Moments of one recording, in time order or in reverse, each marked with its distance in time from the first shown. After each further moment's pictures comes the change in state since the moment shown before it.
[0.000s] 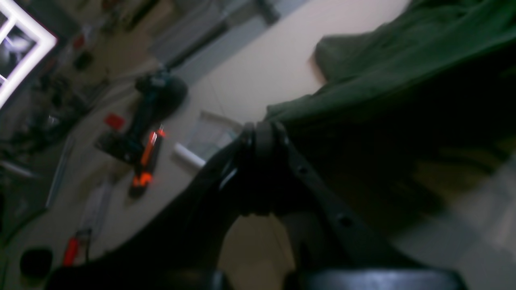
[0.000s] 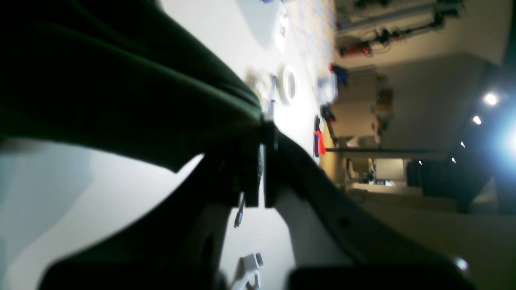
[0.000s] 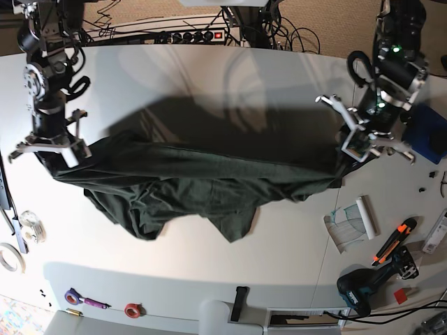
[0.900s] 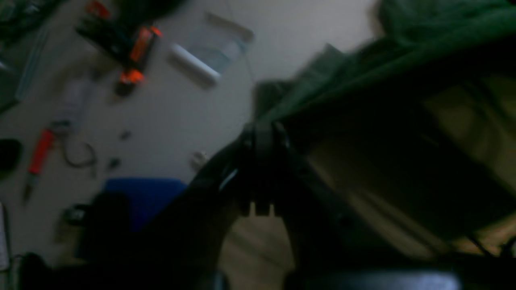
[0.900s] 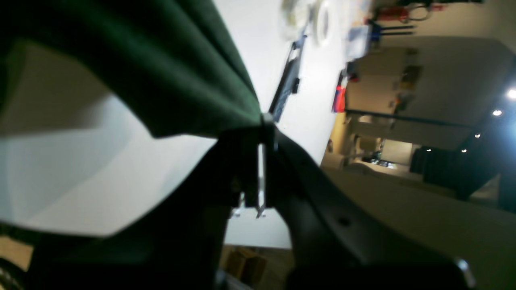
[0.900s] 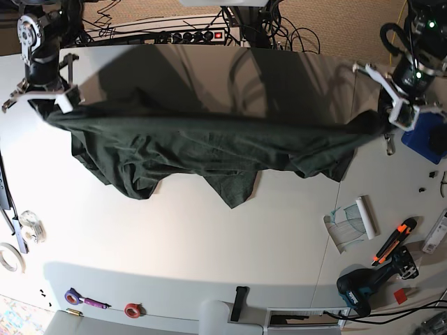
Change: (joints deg) left arm 16.5 0.1 -19.7 0.0 -17.5 -6.3 3.3; right arm -26.5 0.0 9.4 9.2 0.2 -1.0 -4.7
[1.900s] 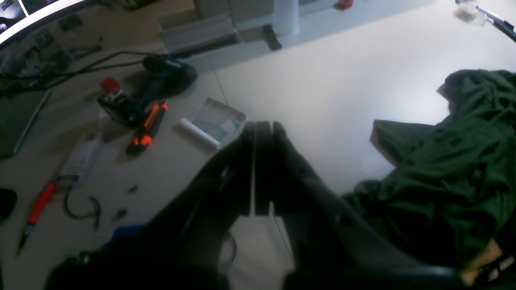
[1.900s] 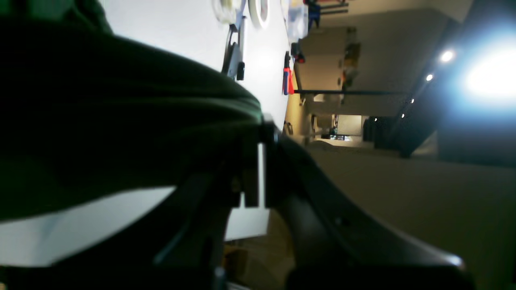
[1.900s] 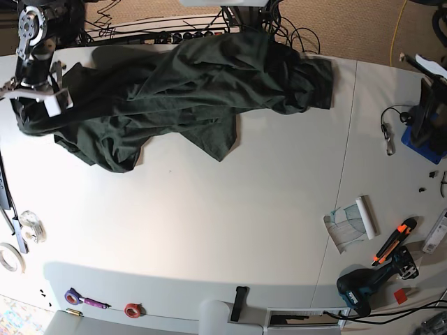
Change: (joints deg) left arm -2.9 0.5 -29.4 0.2 -41.3 -14.0 10.8; right arm -0.3 0.0 0.1 0.0 -8.6 -10.9 -1.0
